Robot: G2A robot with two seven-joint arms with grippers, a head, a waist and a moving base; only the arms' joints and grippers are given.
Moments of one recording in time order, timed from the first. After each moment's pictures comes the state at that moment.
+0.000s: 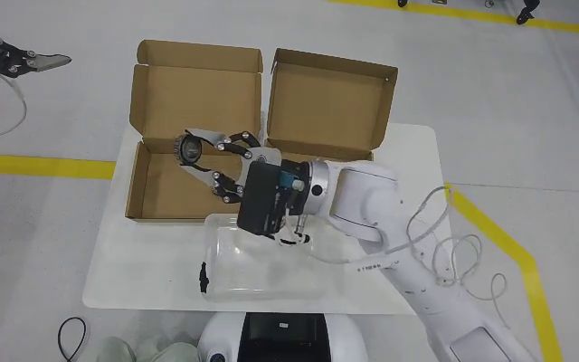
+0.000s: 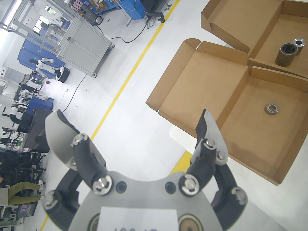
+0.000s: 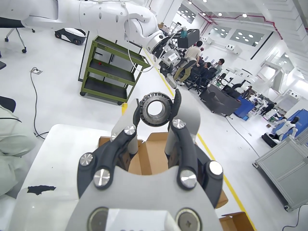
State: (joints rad) left arm 0.56 -0.16 -1.11 -1.50 0.89 -0.82 -0.11; right arm -0.87 -1.44 0.87 -1.82 -1.34 -0.66 0.02
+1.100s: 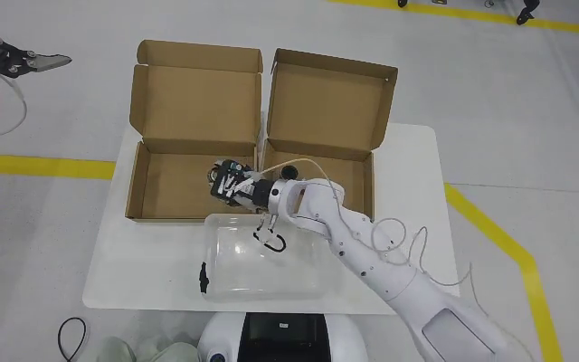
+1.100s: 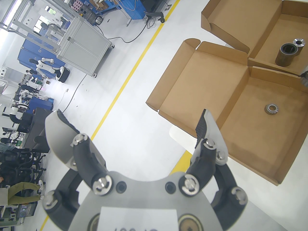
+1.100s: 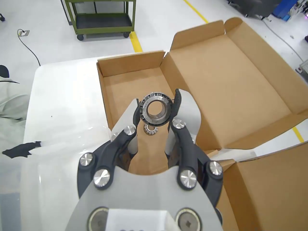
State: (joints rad) left arm 0.56 -0.16 -1.11 -1.50 0.89 -0.82 -0.11; right arm -0.81 -1.53 0.66 -1.30 -1.26 -0.46 0.24
